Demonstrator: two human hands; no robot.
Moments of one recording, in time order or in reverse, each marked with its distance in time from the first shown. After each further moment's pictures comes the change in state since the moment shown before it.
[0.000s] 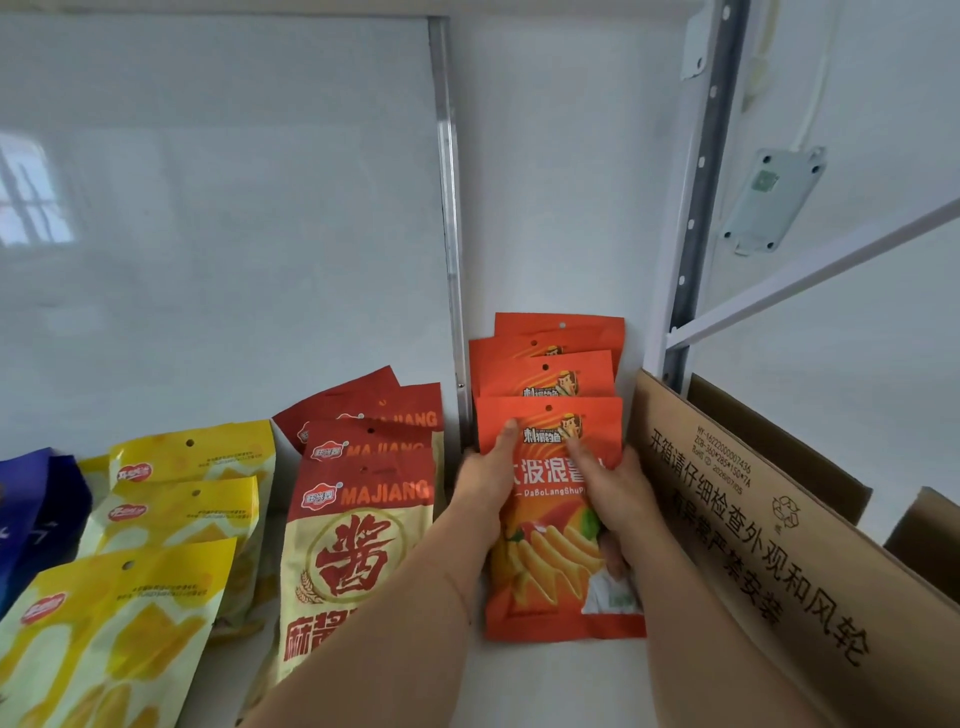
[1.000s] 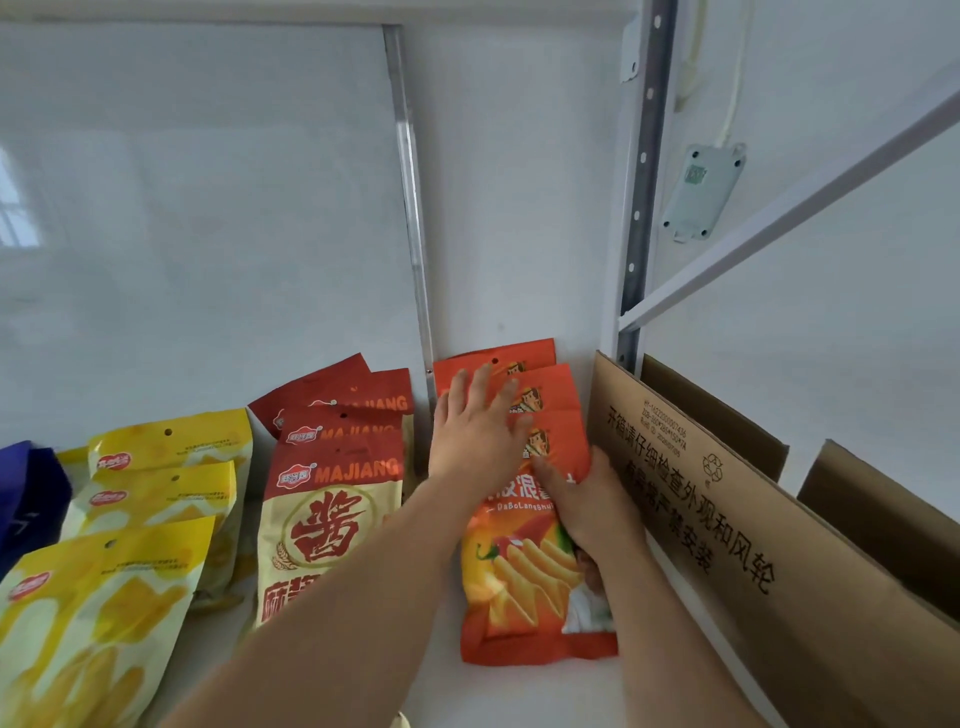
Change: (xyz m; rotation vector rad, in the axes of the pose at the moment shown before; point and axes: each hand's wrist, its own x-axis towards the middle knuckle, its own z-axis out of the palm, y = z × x) left_hand -0.033 0.010 0.010 1.263 0.164 0.871; right_hand -0.059 0.008 -0.022 -0.431 0.055 -0.101
